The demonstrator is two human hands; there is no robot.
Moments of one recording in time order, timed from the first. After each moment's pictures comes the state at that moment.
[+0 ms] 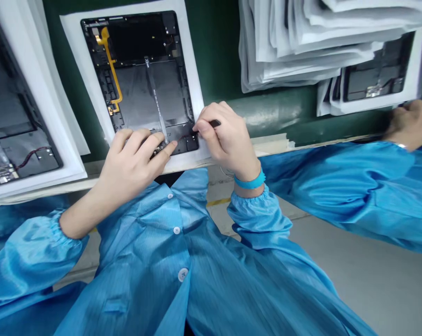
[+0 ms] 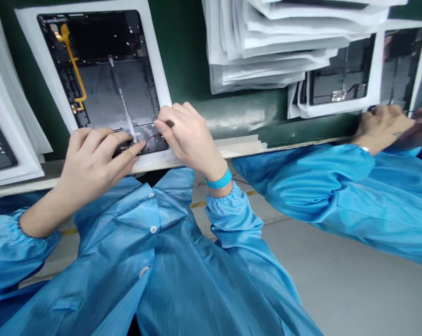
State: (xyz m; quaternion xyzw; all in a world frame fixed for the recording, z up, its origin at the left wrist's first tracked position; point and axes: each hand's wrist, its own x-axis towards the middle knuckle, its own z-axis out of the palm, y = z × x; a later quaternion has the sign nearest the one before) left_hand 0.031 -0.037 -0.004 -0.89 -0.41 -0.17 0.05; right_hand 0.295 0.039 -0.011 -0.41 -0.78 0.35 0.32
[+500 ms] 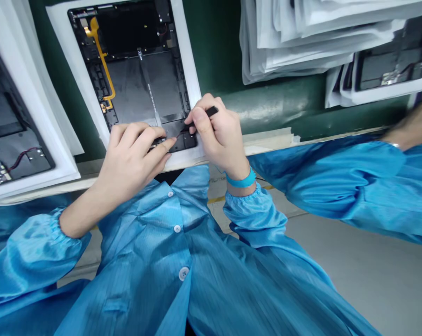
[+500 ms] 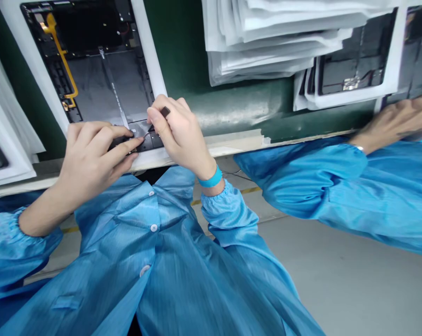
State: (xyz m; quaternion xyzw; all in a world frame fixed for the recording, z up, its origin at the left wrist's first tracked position) left_hand 0.039 -0.032 0.001 -0.88 -0.44 -0.17 -0.05; right_hand 0.281 0.029 -0.016 -0.46 -0.73 0.39 0.32
